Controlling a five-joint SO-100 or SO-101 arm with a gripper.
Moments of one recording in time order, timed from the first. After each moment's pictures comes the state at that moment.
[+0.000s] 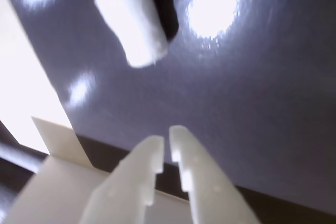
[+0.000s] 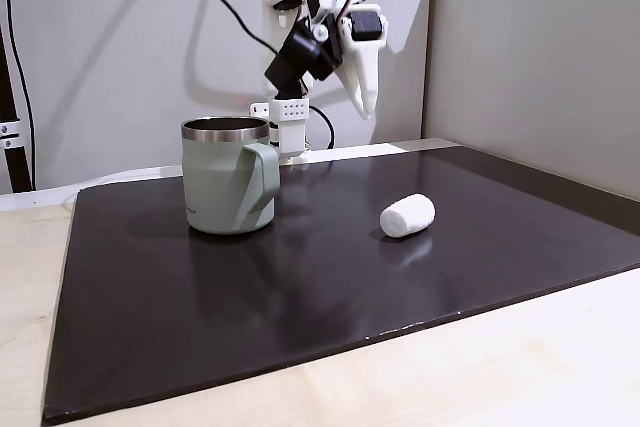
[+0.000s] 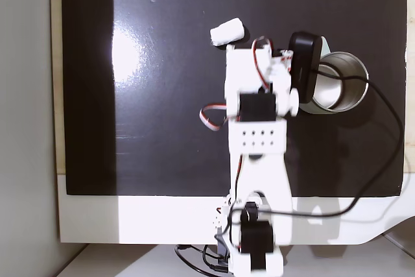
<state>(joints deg) -1.4 93.3 86.2 69.4 3.3</state>
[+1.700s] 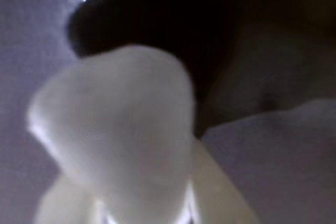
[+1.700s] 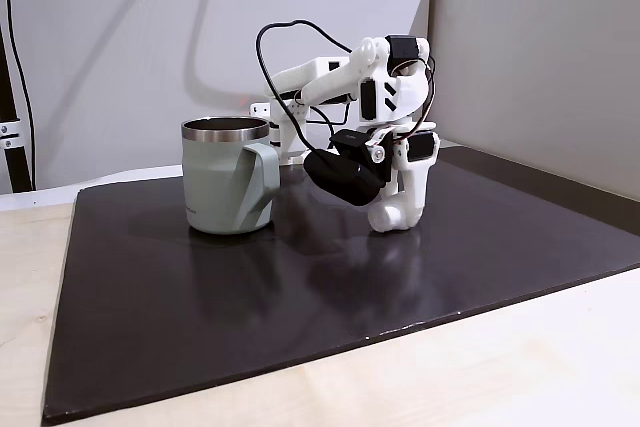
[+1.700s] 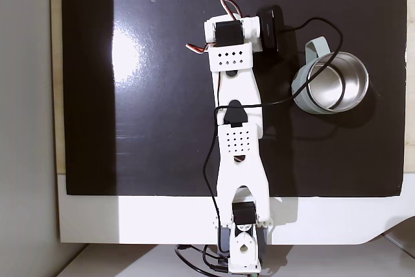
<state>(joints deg) -4.8 13.5 -6.1 102.8 -3.4</state>
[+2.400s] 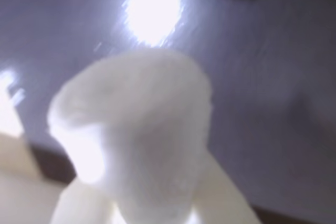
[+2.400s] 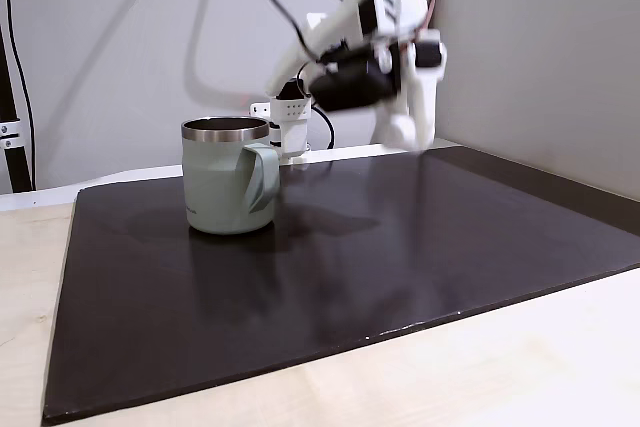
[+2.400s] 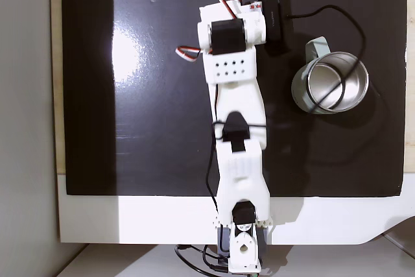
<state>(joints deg) -6.2 43.3 9.6 103.0 -4.1</state>
